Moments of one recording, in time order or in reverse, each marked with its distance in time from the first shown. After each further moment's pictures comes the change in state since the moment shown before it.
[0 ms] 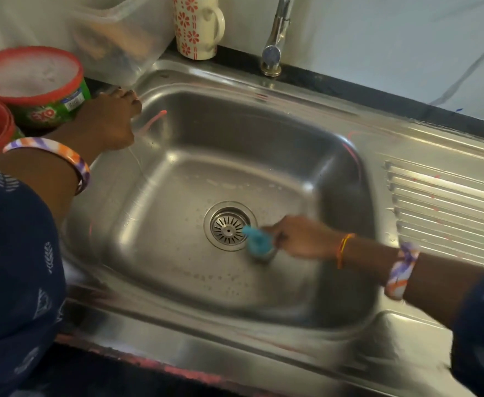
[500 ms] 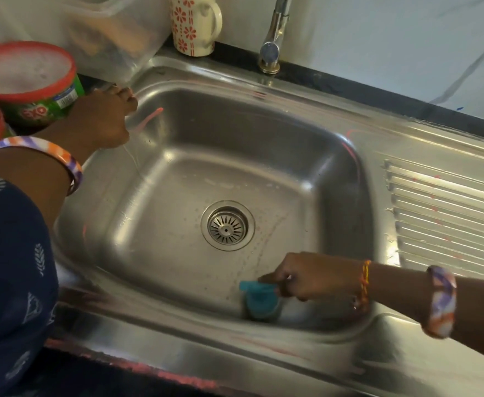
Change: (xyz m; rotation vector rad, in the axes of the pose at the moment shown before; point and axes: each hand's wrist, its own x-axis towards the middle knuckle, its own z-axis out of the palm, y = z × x) left_hand 0.000 -0.002 0.000 -0.023 -0.010 0.000; right_hand -0.044 -0.015 0.003 0.079 -0.363 -0.077
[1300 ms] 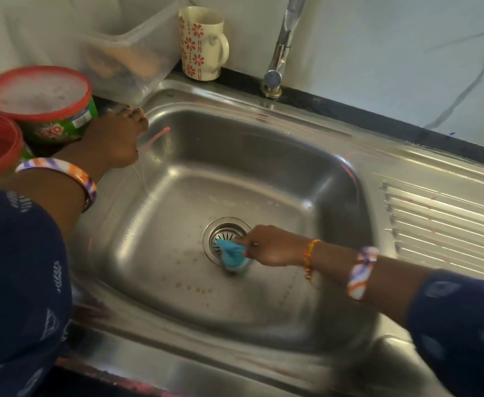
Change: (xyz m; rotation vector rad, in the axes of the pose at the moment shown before) left_hand -0.007 0.013 -0.008 0.101 -0.060 -0.041; right_hand 0.061 -0.016 -0.040 -0.128 0.226 0.025
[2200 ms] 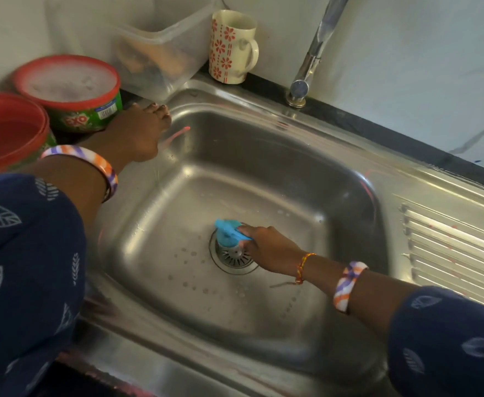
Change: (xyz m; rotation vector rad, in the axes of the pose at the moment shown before) left_hand -0.004 0.004 -0.008 0.039 -0.018 -0.002; right_hand 0.037 0.003 0.016 0.212 0.198 0.045
